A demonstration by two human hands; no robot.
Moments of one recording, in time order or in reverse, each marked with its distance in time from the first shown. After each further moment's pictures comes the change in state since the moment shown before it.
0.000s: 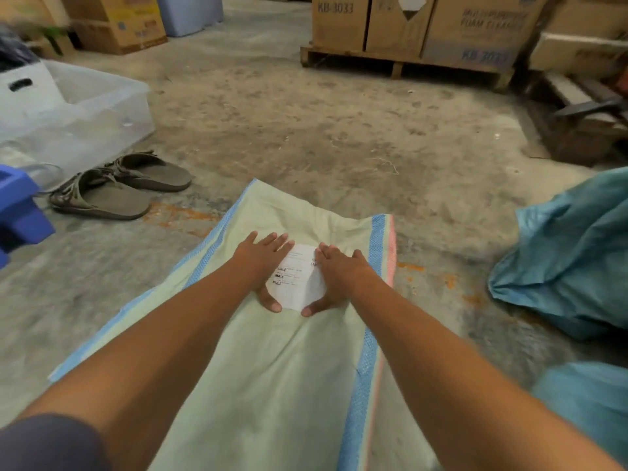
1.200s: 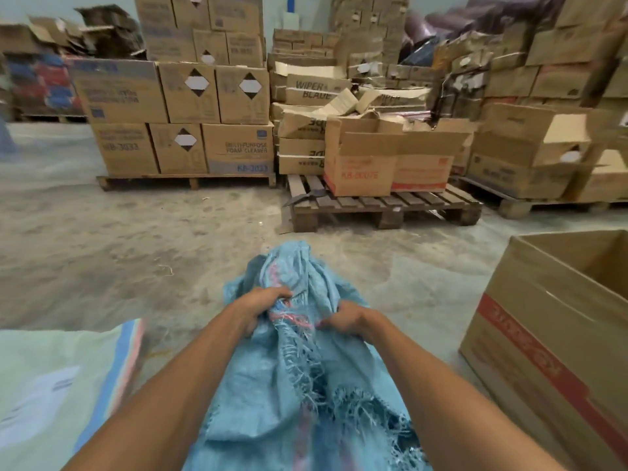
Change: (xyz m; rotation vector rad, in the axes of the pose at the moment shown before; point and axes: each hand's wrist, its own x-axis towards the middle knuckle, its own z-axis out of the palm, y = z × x) left_hand -0.111 0.420 -0.340 -1.661 -0.137 0.071; right_hand -0.403 0.384 0.013 1.116 0.208 0.647
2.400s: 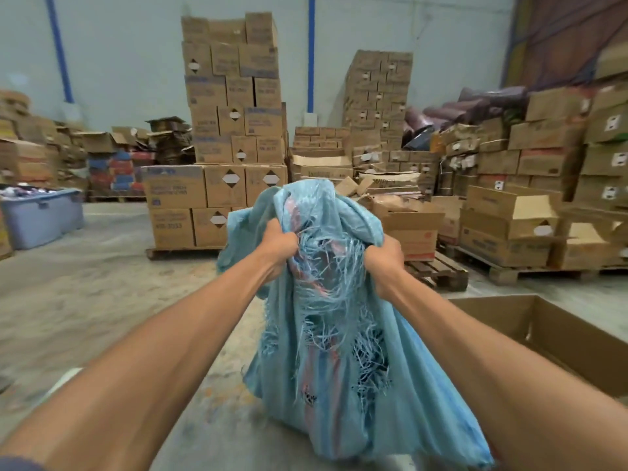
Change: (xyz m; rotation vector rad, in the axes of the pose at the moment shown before) left_hand -0.268 0.182 0.052 -0.073 0.321 0.746; right_hand -0.279 -0.089 -0.178 0.680 0.688 -0.440
